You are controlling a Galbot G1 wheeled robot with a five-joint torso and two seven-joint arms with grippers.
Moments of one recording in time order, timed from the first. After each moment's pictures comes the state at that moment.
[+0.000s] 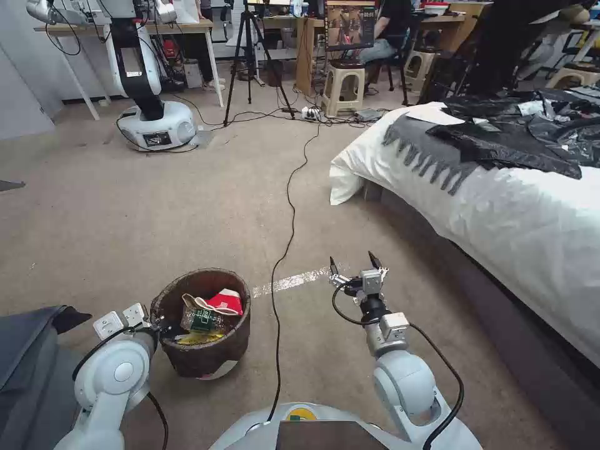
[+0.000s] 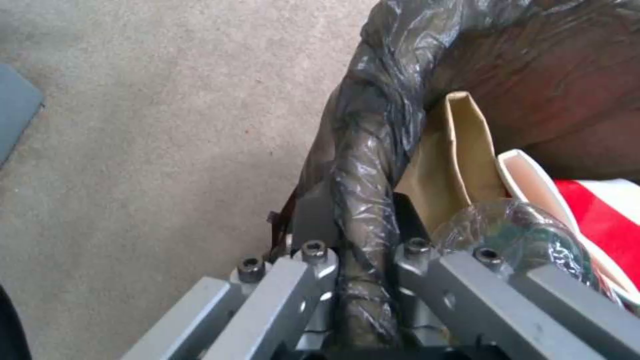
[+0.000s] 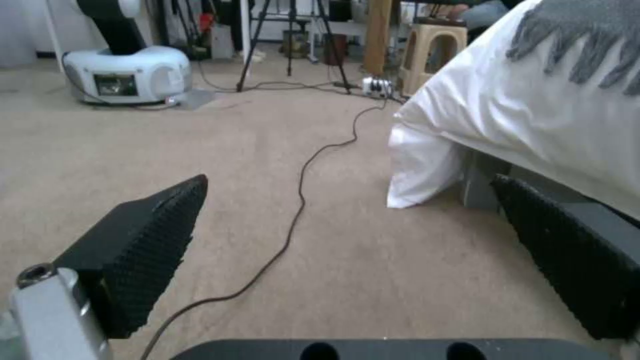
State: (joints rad) left arm 1.57 -1.30 -0.77 -2.22 -1.13 0.74 -0.89; right arm -1.51 1.32 0.30 2.11 0.06 -0.06 0.19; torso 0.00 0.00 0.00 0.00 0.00
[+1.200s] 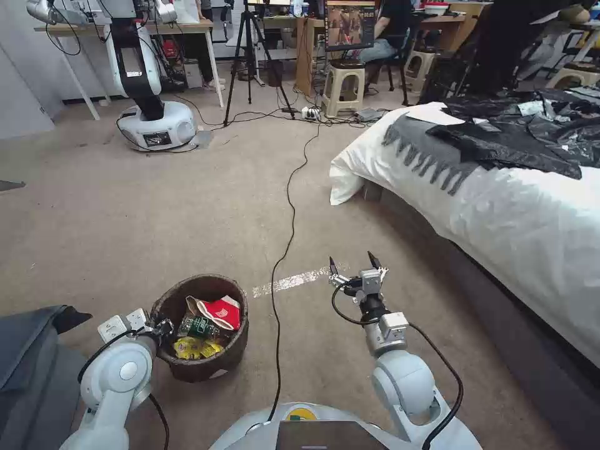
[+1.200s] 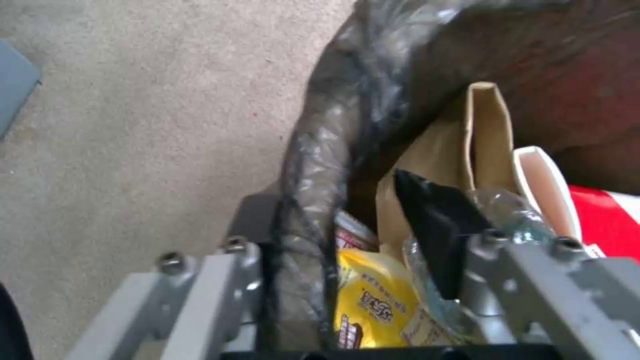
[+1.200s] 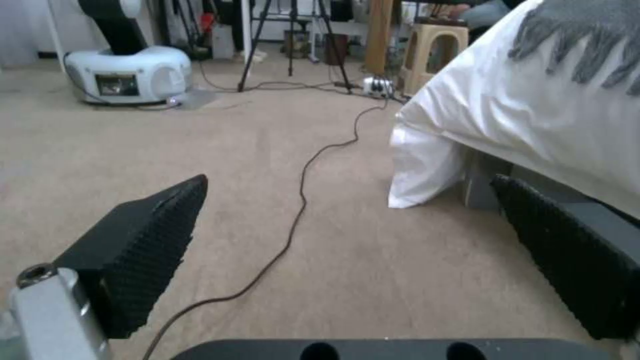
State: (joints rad) left arm 1.56 -1.32 -0.77 -2.17 -1.11 0.74 -0.86; right arm -1.51 1.32 0.29 2.11 0.06 -0.07 0.19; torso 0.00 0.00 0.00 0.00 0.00
